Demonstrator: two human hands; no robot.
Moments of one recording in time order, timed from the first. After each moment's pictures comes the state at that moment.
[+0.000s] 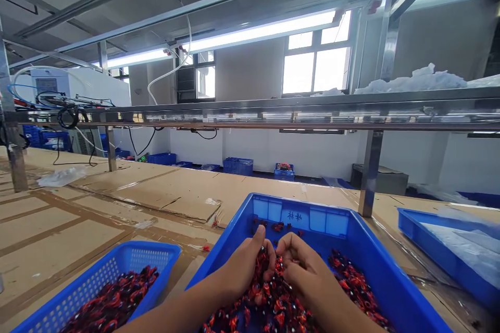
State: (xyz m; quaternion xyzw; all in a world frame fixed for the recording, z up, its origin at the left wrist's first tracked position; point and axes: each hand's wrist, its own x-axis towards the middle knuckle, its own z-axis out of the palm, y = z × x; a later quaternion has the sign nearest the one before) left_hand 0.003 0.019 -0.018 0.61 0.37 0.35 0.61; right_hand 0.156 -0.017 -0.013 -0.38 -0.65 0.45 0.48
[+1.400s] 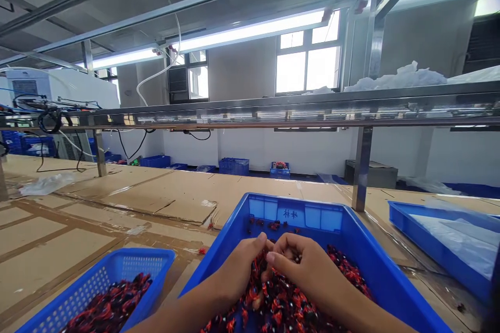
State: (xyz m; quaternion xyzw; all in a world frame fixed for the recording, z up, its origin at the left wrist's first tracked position) left_hand 0.004 0.010 -0.012 0.61 0.31 0.35 0.64; right_hand 0.170 -0.009 -0.004 -0.46 -0.68 0.37 0.43
